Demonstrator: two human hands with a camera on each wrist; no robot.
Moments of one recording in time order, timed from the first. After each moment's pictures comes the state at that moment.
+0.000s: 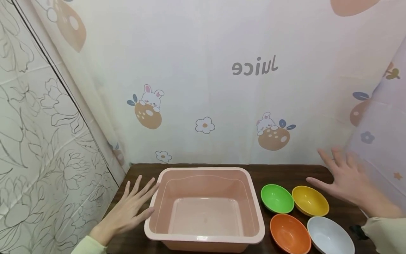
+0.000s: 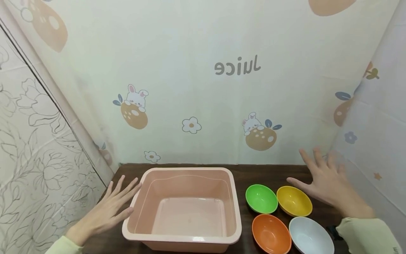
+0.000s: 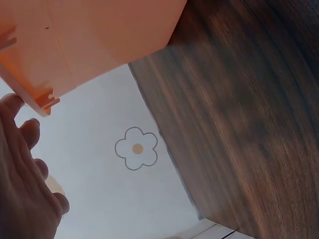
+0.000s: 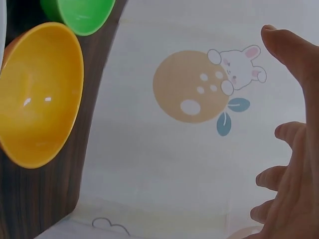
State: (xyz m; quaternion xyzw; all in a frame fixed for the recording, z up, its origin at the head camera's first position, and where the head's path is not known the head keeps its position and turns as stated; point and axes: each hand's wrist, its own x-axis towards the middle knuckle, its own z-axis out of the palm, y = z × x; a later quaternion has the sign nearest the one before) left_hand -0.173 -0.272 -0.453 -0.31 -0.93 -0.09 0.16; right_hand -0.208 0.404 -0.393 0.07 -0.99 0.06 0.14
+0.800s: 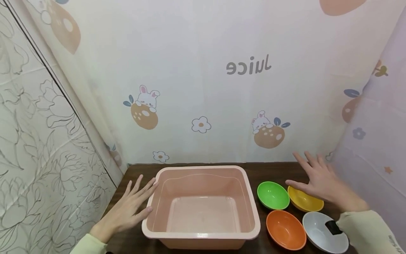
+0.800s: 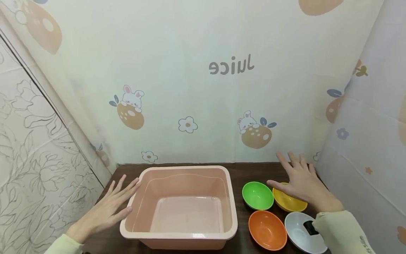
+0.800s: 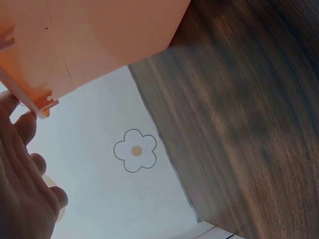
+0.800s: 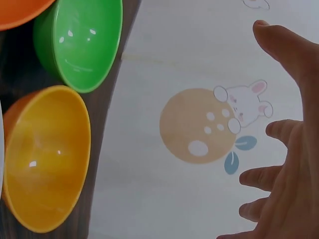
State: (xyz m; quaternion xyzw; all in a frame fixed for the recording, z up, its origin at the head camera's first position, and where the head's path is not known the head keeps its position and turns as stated) left_hand -0.176 -0.269 -0.453 -0.33 -0.93 -0.12 0.15; right_hand -0.209 0.367 -0.404 0.11 -0.99 0.08 0.10
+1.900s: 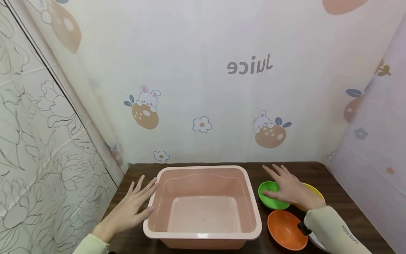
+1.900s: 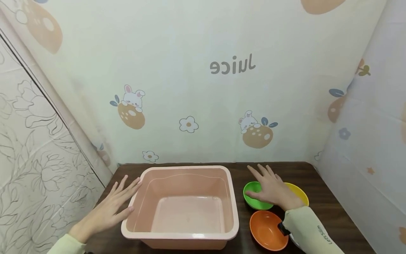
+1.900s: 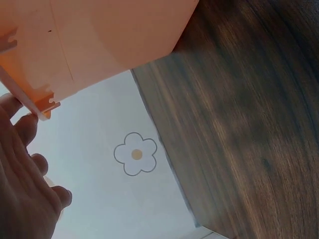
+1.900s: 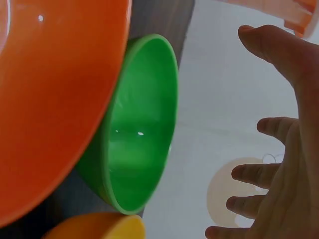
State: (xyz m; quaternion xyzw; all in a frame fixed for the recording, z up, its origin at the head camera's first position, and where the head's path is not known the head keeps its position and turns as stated) left_hand -0.175 -0.268 -0.454 -0.32 -0.93 -0.16 0.13; right_hand -0.230 0.301 -0.458 0.16 -0.98 0.12 0.04
